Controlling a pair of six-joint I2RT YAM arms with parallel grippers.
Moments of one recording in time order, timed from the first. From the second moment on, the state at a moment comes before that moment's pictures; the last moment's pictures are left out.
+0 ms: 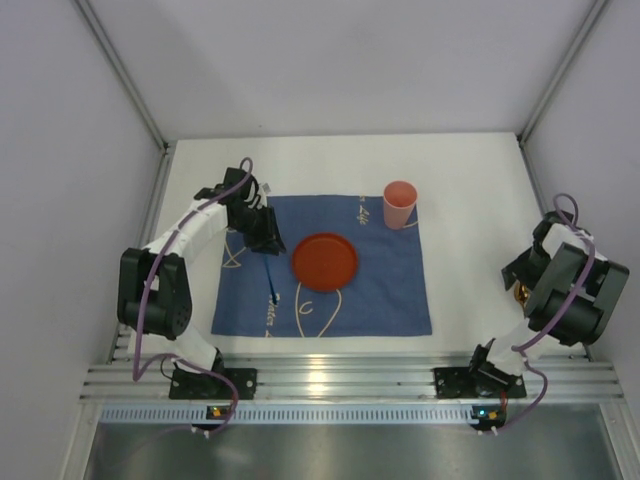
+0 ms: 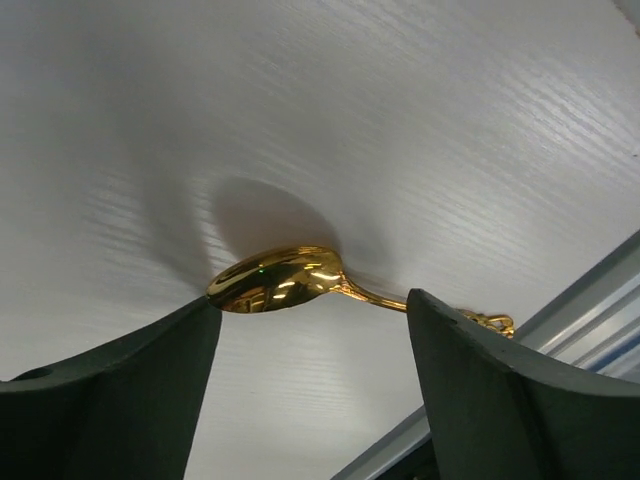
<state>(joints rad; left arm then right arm) -0.21 1.64 1.20 -0.77 0.43 -0.39 -0.50 1.62 0.94 -0.82 0.27 0.49</state>
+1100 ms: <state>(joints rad) -0.22 1.56 1.31 -0.90 0.26 -0.40 -0.27 1.95 1.34 -0.60 -0.03 0.49</state>
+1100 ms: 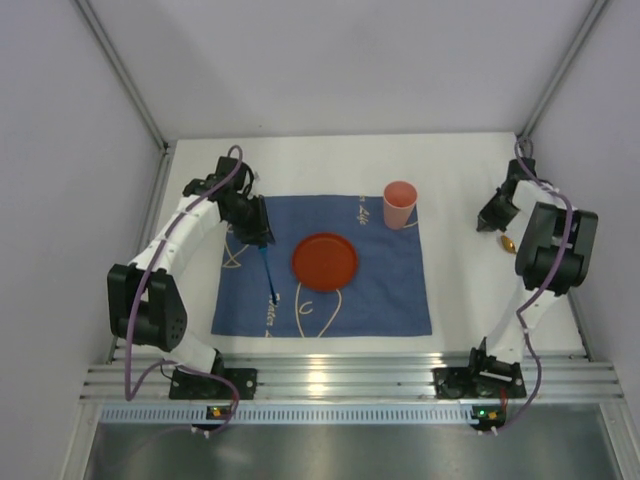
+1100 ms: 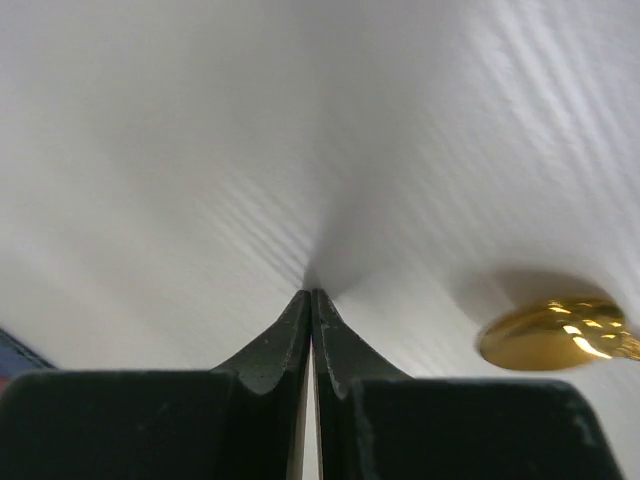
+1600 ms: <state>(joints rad) -0.27 1.56 1.21 -0.85 0.24 -0.48 -0.21 1.90 1.53 -0.72 -0.14 0.46</state>
